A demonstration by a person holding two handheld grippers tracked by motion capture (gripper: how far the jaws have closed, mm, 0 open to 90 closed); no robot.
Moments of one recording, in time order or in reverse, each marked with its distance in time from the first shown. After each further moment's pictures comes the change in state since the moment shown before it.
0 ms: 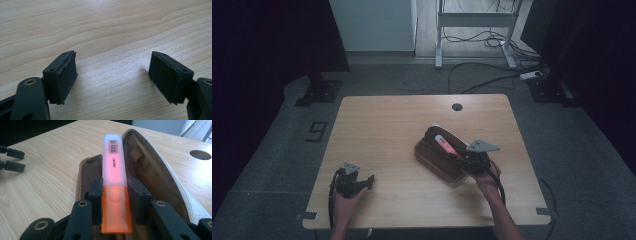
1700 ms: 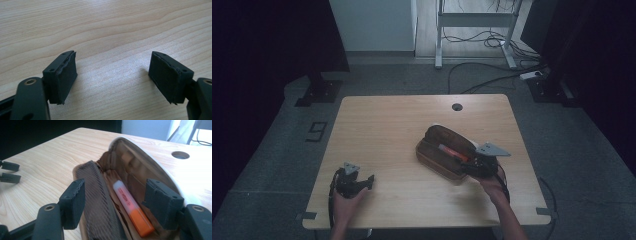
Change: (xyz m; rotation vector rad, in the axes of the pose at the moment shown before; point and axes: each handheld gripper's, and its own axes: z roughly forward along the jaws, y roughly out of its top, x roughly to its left) left arm 0.000 0.000 0.000 0.000 0.001 0.000; right arm -0.004 -0.009 -0.026 -0.073 -0.073 0.074
